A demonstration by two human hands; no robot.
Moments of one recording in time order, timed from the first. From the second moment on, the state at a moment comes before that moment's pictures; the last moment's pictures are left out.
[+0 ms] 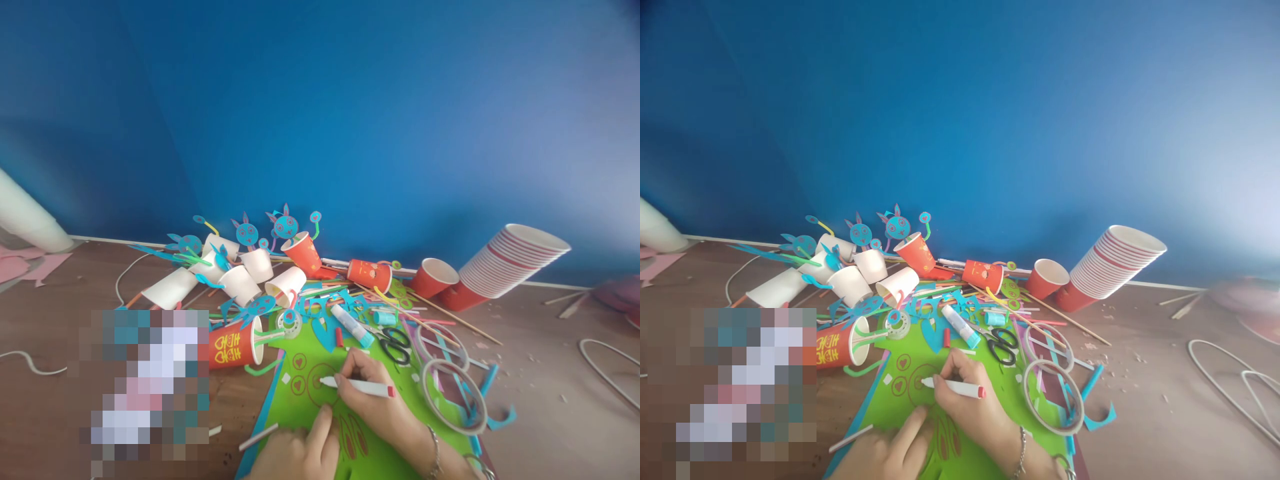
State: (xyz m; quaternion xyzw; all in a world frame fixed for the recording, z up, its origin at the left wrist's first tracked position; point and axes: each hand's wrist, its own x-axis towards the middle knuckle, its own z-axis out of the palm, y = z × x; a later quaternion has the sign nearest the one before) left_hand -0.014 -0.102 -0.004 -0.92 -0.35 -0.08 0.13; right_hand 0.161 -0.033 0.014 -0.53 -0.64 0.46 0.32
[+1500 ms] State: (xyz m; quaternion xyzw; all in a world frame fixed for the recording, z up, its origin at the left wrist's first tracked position) left_hand -0.013 -0.103 -0.008 -0.92 -0.36 -0.09 0.11; right_hand 0.161 -0.034 0.016 -0.52 -0.65 0.46 0.31
